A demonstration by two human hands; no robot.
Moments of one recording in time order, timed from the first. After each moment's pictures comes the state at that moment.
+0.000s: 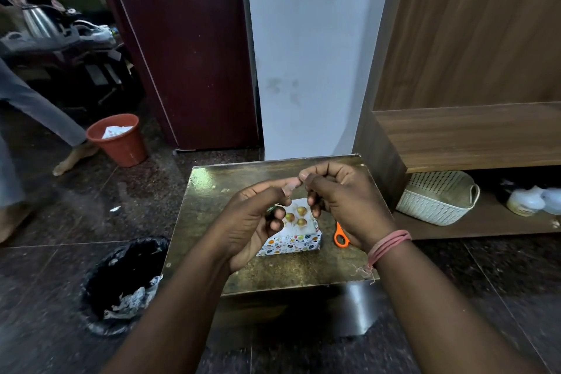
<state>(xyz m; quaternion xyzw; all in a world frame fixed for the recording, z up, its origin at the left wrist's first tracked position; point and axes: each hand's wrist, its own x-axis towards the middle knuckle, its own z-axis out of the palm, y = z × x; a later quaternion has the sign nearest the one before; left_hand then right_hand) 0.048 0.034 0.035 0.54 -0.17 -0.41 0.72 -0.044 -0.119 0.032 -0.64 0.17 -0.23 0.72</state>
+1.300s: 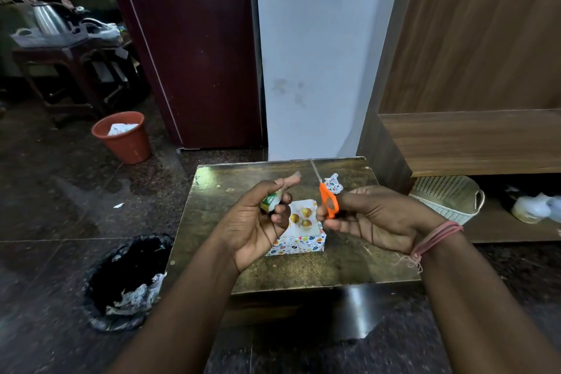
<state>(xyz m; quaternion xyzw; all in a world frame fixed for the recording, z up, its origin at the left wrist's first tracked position) 0.062 0.030 0.020 0.39 -0.07 -0.51 0.76 -0.071 -0.148 0.046 -0.51 0.23 0.03 0.83</state>
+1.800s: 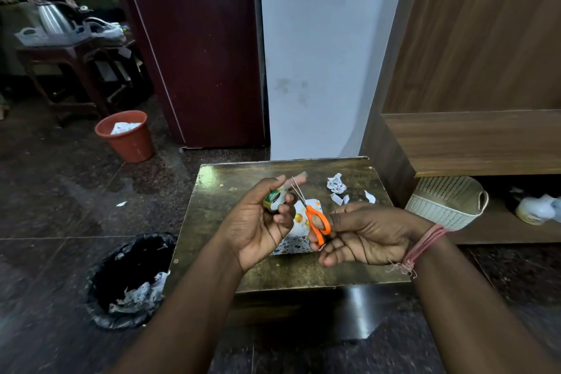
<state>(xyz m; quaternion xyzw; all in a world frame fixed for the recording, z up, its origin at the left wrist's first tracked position) 0.061 0.031 0.021 0.36 -0.06 -0.53 0.77 -0.066 -0.140 0.032 -0.52 0.12 0.23 0.81</state>
